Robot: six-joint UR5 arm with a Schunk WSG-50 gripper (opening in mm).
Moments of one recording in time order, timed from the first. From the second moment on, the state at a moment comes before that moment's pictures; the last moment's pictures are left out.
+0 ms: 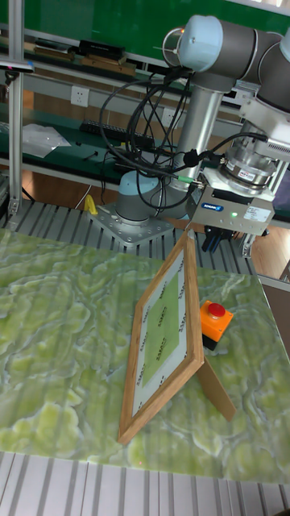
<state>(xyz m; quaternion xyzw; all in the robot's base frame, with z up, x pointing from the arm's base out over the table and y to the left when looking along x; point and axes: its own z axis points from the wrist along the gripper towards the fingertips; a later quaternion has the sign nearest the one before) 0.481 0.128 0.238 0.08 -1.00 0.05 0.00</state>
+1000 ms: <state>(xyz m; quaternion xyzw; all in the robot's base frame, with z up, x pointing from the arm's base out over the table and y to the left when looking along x) 0.490 0.141 0.243 0.11 -0.99 0.05 0.00</state>
